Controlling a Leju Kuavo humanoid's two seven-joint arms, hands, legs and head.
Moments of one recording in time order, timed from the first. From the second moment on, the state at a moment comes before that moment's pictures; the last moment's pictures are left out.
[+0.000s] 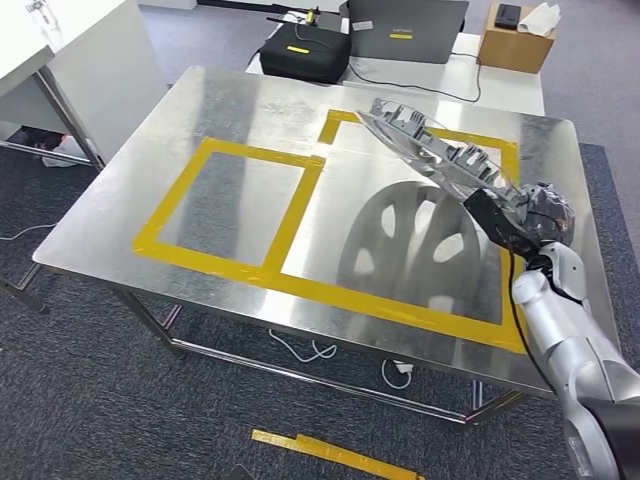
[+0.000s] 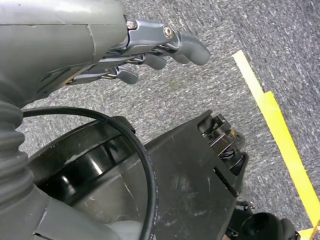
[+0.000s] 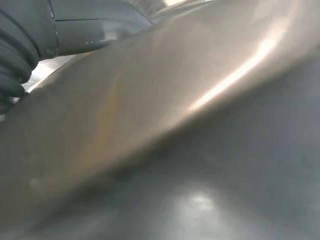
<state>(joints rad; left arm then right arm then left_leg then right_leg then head) -0.08 -0.18 0.11 -0.19 -0.53 0.18 -0.31 -0.78 -0.21 0.15 -0.52 0.86 -0.40 -0.08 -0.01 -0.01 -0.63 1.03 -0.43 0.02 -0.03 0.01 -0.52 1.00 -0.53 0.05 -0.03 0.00</state>
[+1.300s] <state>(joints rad) -0.08 -0.17 0.14 -0.19 -0.59 0.18 -0.27 -0.57 -0.15 0.37 -0.86 1.09 -0.48 -0.13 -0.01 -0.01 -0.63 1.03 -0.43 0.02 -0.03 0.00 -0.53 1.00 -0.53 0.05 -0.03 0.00</state>
